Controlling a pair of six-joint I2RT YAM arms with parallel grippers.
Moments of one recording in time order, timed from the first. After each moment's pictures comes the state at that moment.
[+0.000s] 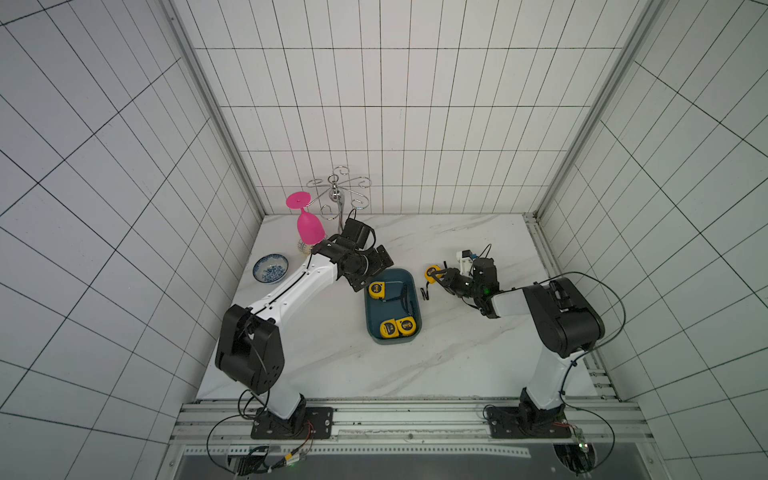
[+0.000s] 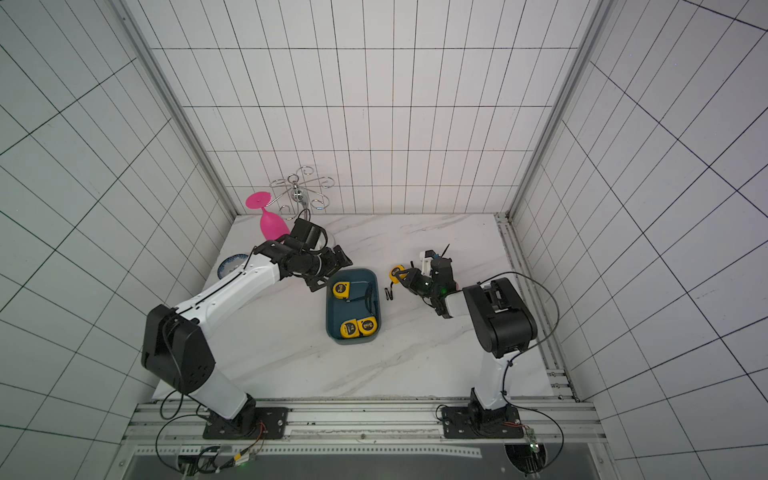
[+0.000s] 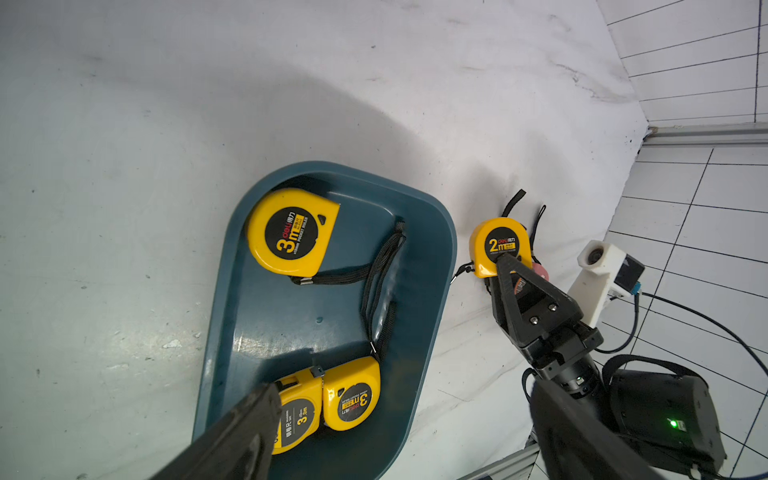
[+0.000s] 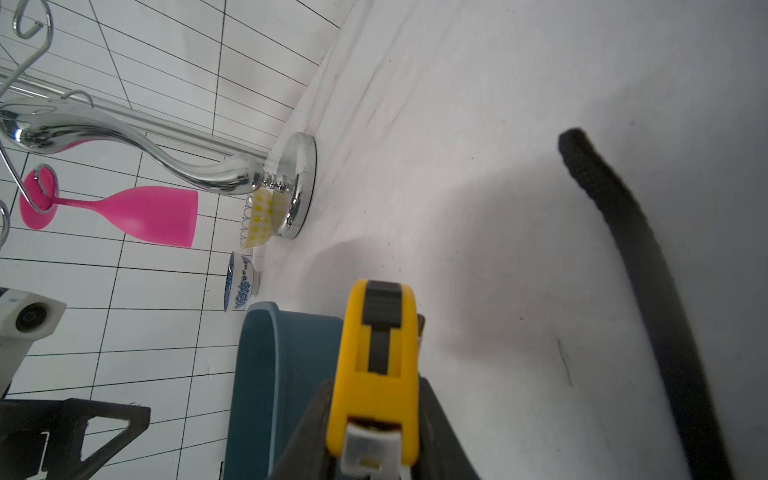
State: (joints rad) left arm -0.45 1.62 1.38 -0.74 0.26 -0.99; right arm 0.37 1.87 0.74 0.66 -0.55 0.88
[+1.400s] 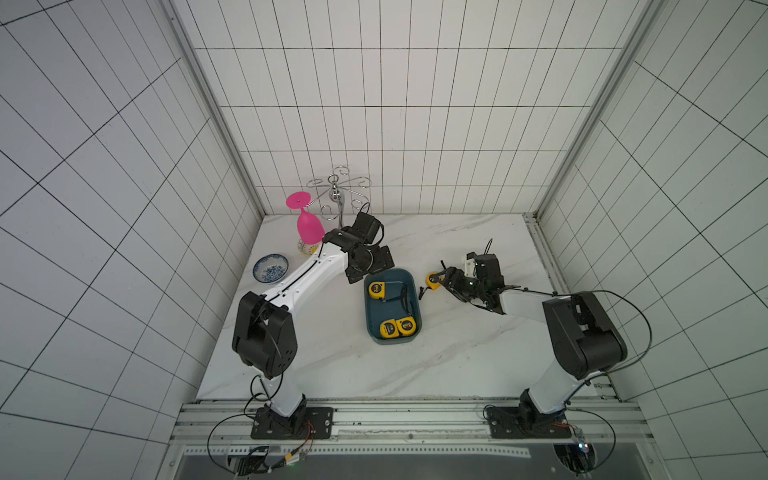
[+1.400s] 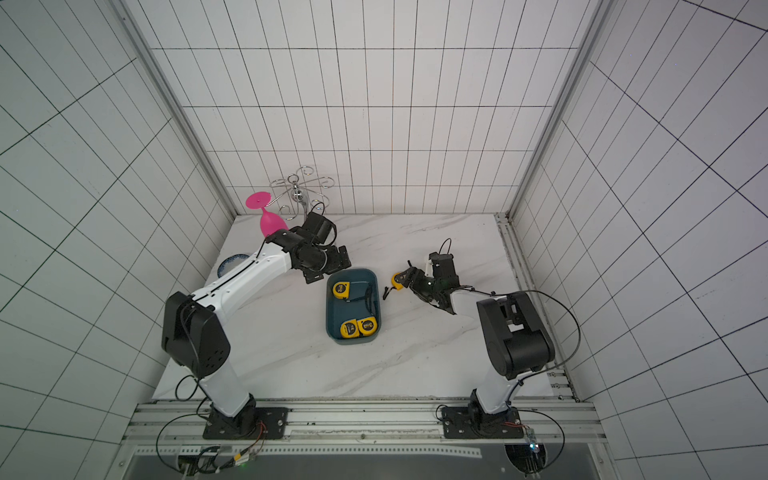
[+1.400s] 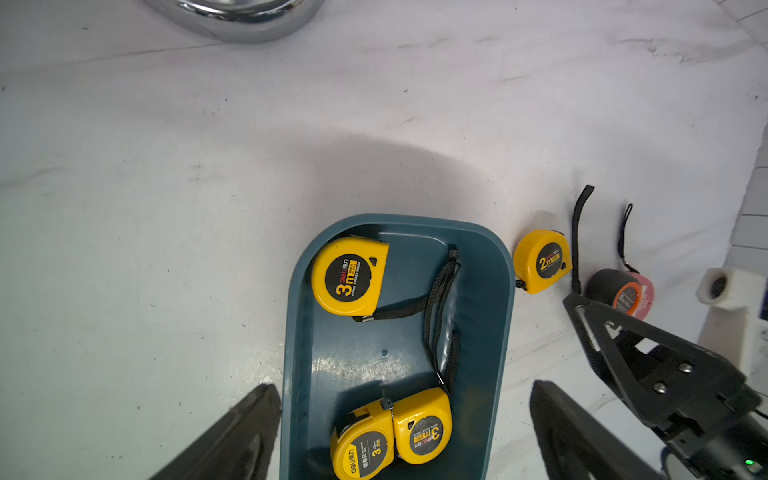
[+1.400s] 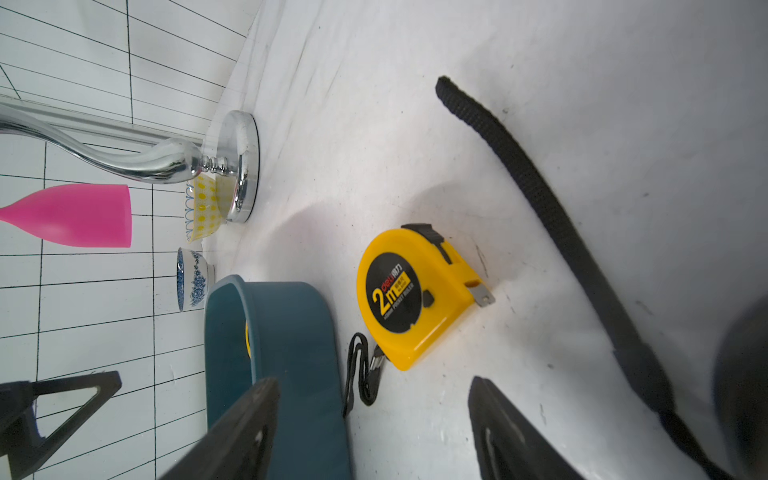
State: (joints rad) left arm -0.50 1.77 1.57 -0.92 0.07 -0.76; right arm 0.37 1.68 0.78 0.22 -0.46 0.80
